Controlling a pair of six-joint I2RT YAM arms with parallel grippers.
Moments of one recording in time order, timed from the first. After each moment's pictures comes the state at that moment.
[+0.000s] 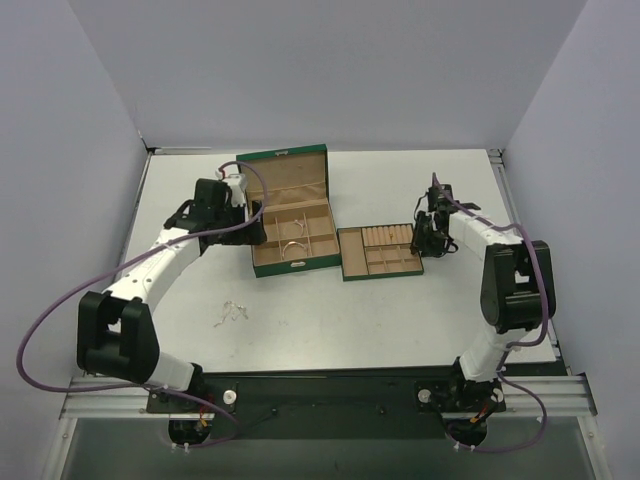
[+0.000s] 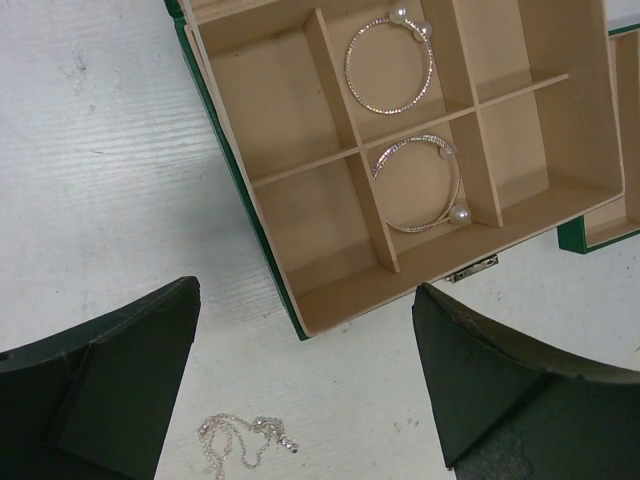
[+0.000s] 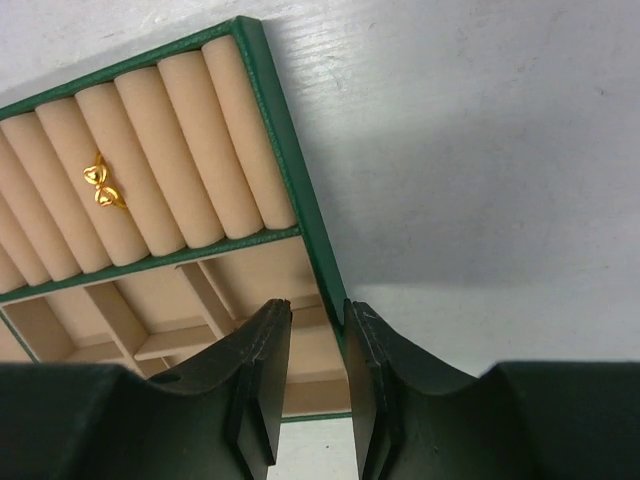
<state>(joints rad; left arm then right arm) -0.25 1.44 1.08 -0.47 0.14 -0.22 0.11 1.74 1.10 -0.51 0.02 0.32</state>
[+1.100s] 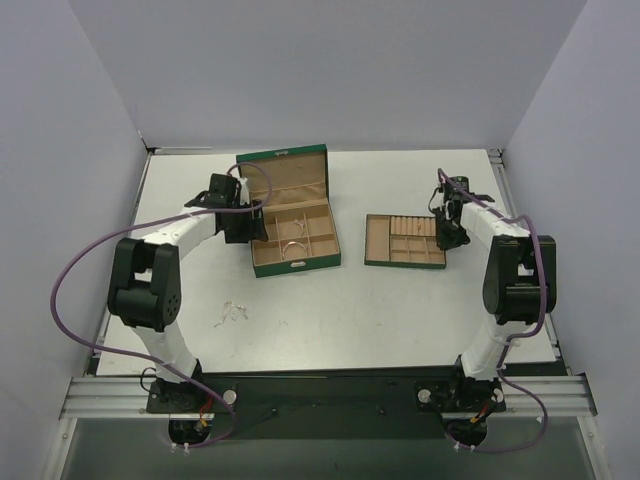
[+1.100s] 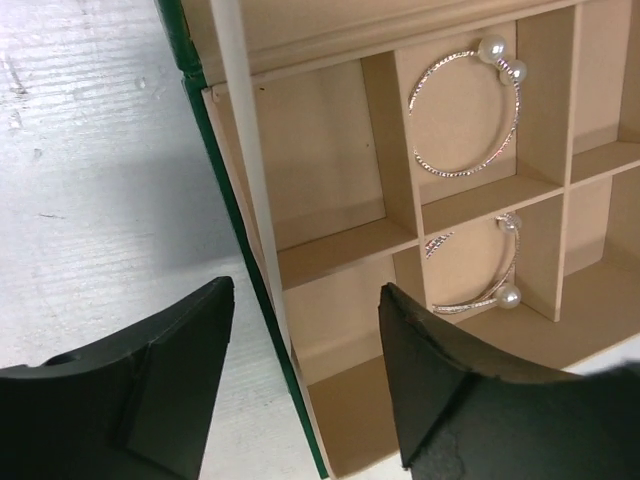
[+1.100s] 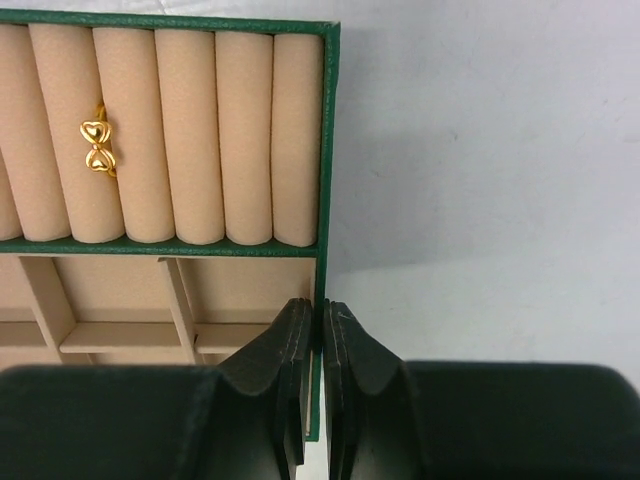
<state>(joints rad) -0.20 1.79 1.22 -0.41 0.19 -0.29 0.01 1.81 1.19 -0.56 0.15 0.03</state>
